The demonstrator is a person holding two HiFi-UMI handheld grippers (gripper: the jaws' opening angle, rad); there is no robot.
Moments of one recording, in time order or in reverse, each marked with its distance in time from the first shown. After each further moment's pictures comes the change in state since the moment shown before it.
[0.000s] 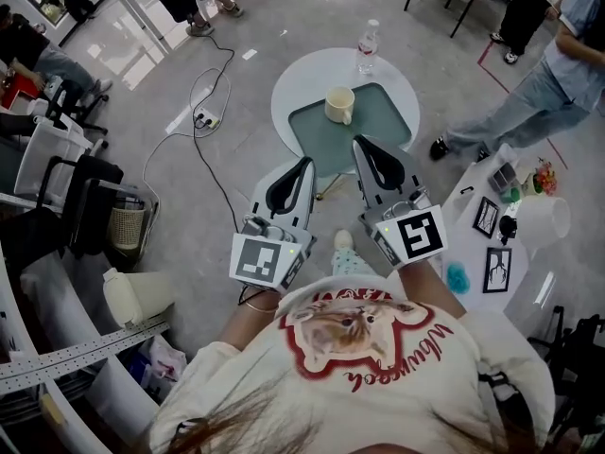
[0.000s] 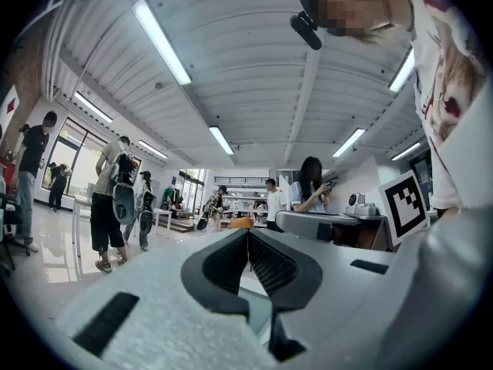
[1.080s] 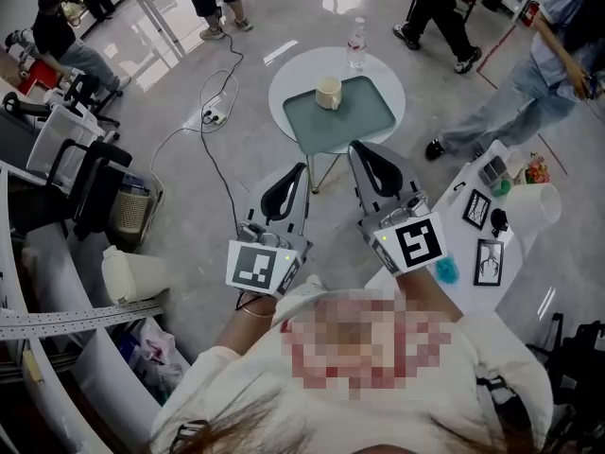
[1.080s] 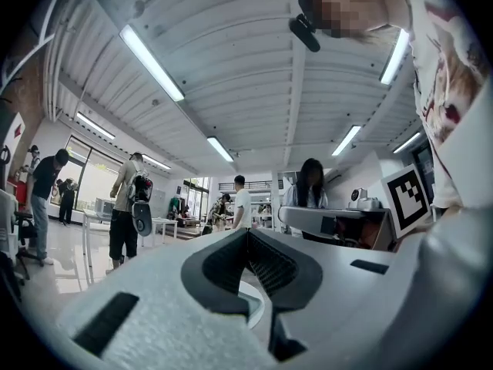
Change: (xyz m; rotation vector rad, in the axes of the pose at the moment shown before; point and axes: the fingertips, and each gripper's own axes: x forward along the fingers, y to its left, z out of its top) left arm -0.068 -0.103 0.032 0.063 -0.034 0.058; right arm -0.115 0.030 0.054 0.000 -0.074 0.056
